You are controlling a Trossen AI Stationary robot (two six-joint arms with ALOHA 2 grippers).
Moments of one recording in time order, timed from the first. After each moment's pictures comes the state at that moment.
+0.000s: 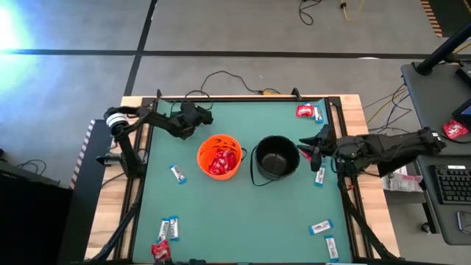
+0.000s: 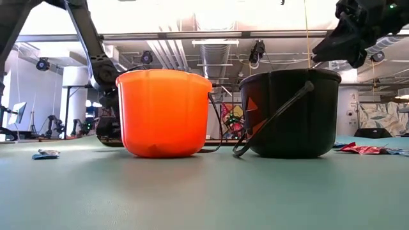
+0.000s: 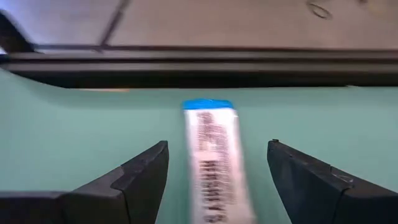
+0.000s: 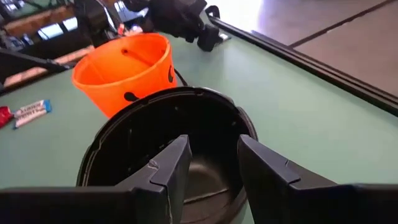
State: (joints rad) left arm 0.58 1.81 0.67 0.25 -0.80 -0.74; right arm 0.15 0.62 0.50 -0.42 0.46 0.45
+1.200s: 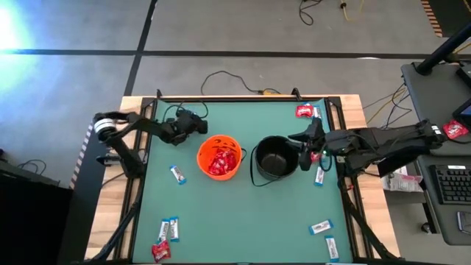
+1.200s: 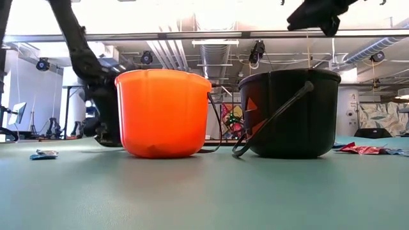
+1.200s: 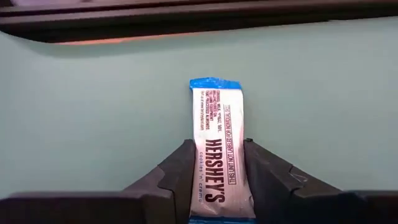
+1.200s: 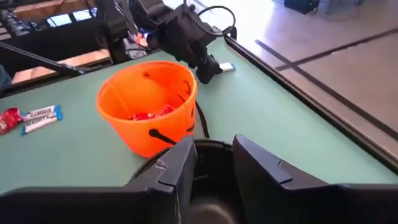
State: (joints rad) left arm 0.53 1.64 0.53 0.19 -0.64 -0.72; right arm 0.15 0.84 0.81 -0.42 0.45 0.33
